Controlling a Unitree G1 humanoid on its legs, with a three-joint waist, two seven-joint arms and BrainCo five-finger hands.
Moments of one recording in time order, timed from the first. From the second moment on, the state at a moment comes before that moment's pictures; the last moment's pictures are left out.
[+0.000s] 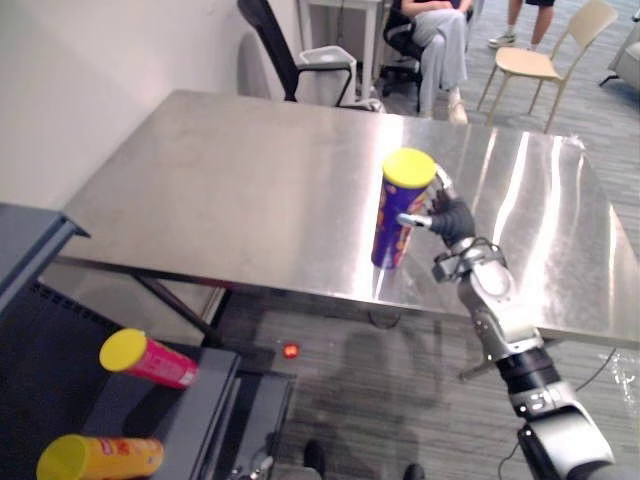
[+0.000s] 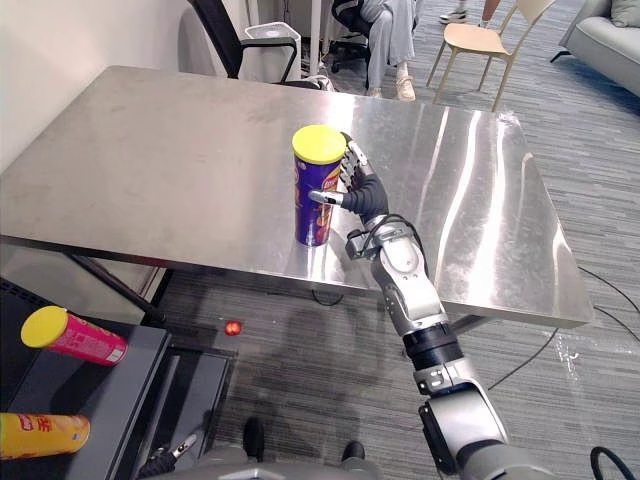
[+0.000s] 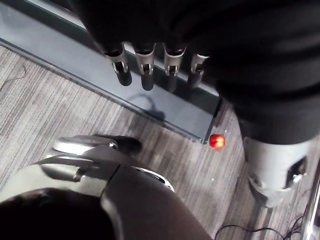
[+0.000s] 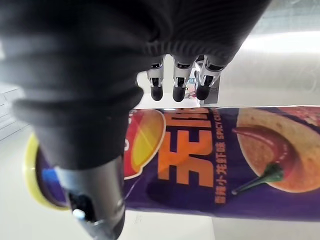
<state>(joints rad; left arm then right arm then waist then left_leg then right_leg) 0.18 0.12 0.22 1.07 -0.11 -0.08 -0.01 -0.53 -0.27 0.18 0.21 0.39 -0.10 0.05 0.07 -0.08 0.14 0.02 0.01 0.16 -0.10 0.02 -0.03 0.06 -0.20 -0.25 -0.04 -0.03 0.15</state>
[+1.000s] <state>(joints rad) 0.18 0.13 0.22 1.03 -0.11 -0.08 0.00 -0.58 -0.23 0.20 0.26 0.37 -0.09 0.04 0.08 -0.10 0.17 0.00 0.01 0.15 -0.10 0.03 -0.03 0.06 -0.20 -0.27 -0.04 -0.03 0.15</state>
